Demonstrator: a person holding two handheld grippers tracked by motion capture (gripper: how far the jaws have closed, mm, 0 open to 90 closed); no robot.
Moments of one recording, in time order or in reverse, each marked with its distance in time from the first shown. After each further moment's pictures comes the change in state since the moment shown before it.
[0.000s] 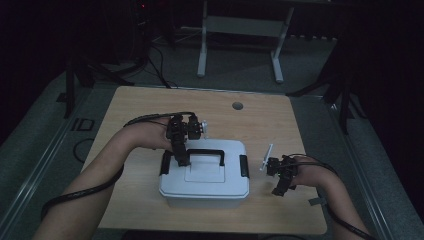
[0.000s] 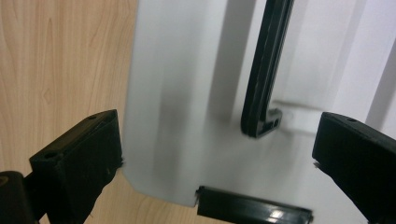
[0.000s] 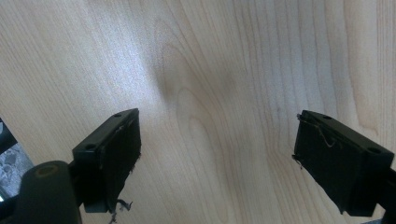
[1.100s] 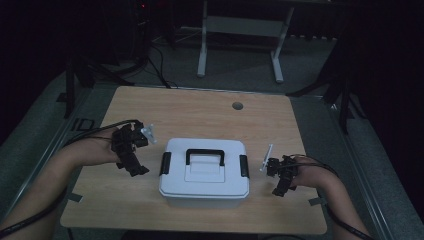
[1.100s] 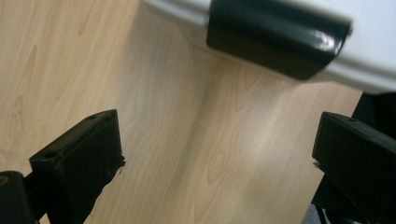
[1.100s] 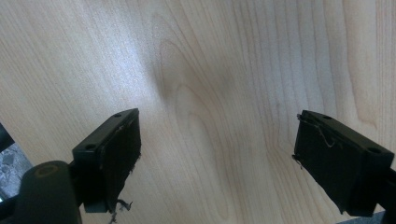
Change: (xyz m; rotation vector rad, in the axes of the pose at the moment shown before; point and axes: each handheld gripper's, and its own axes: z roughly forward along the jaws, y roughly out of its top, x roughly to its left) left arm -0.014 -0.130 -0.005 -0.084 -0.010 -0.200; right arm 0.002 -0.001 0.000 0.013 -0.012 0.010
